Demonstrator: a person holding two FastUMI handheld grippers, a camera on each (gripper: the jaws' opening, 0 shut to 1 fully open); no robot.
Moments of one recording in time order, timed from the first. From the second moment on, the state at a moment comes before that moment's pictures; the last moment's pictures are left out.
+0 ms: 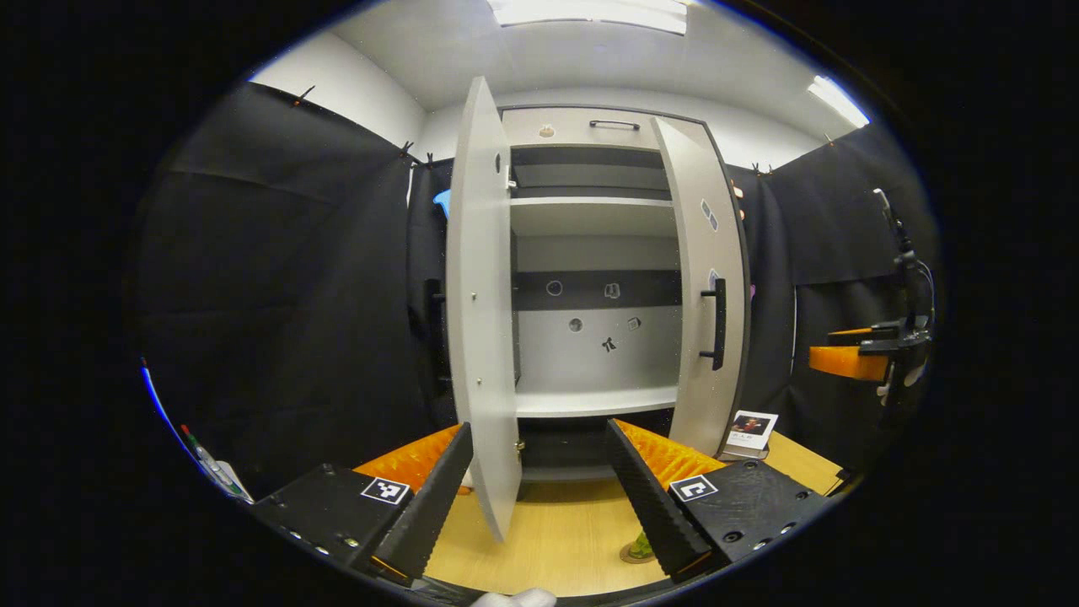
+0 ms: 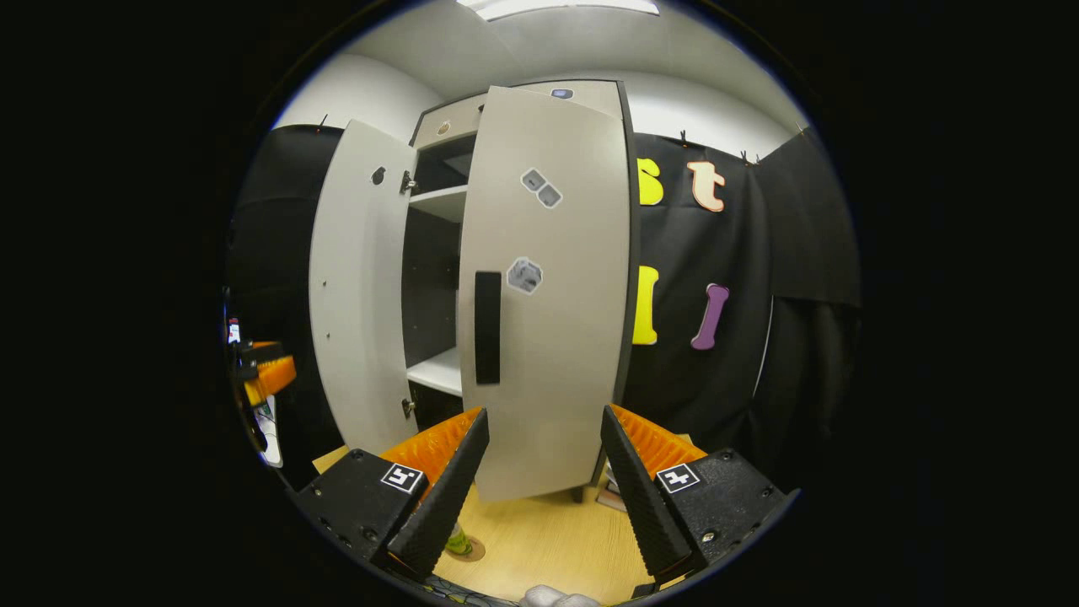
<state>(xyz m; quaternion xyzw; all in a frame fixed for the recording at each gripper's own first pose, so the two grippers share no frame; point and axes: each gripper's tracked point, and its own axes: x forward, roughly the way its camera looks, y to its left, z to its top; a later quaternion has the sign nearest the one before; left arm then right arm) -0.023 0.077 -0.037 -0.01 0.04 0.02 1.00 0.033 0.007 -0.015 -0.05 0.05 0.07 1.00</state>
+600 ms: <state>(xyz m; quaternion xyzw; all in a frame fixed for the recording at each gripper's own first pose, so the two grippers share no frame) 0.046 0.226 -0.009 0.04 0.01 0.13 0.99 -0.025 -0.005 -0.052 -0.04 0.10 0.05 0.99</state>
